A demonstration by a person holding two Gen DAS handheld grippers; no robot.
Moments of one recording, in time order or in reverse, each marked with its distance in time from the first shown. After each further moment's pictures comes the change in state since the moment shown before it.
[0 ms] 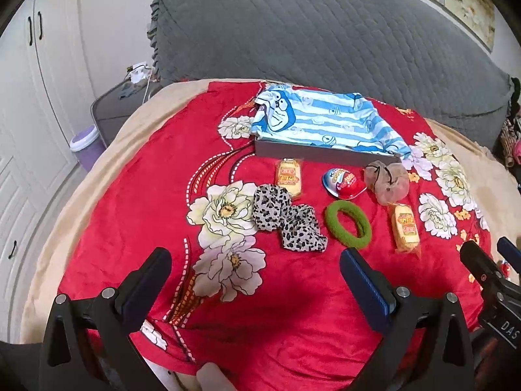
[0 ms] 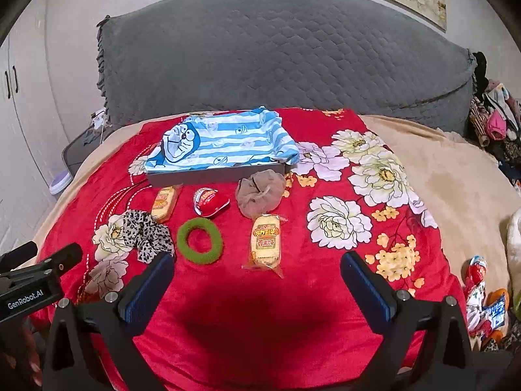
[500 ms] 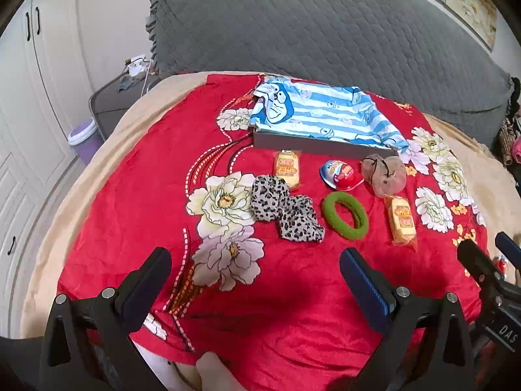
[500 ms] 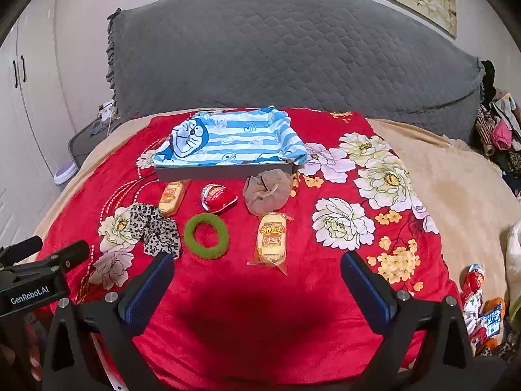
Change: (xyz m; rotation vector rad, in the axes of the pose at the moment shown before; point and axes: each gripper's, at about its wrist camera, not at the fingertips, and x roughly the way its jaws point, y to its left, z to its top) left arm -0.007 0.000 -0.004 -0.006 0.030 -0.007; right arm -0.006 0.005 0.000 -0.048 0.012 0.028
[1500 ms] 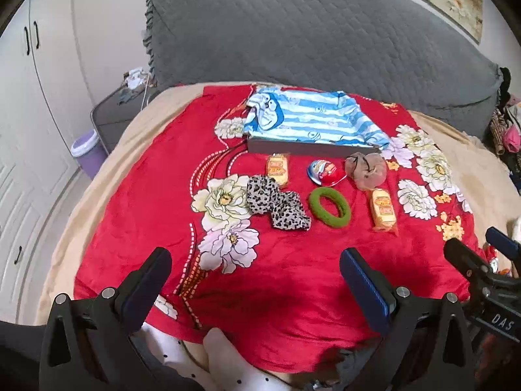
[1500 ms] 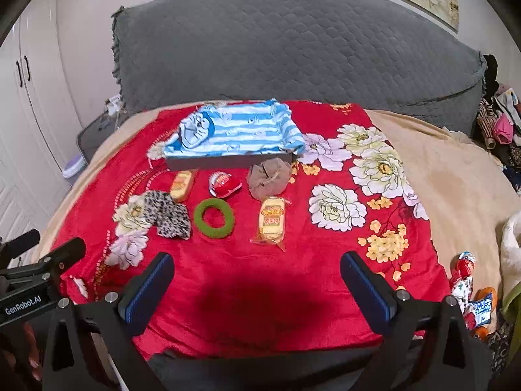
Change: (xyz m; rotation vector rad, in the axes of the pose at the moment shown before) left arm -0.043 -0.004 -0.010 0.031 -0.018 0.001; right arm -0.034 -0.005 -0.007 -0.028 0.063 0.049
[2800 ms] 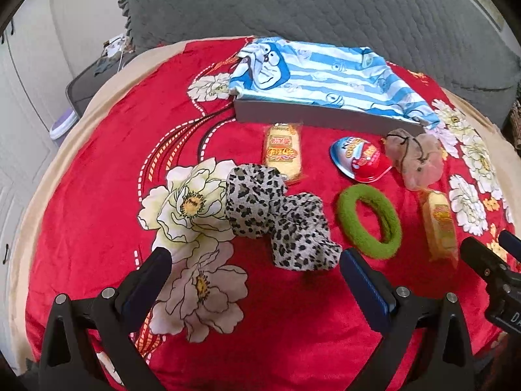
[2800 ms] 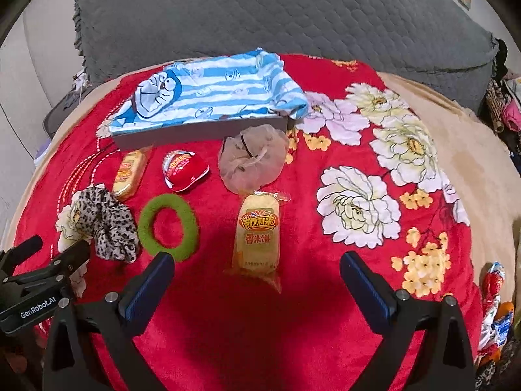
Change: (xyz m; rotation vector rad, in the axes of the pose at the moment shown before) left arm 0.162 -0.012 0.029 -0.015 0.151 0.015; right arm 0.142 -0.009 0.029 -0.013 0.174 -0.018
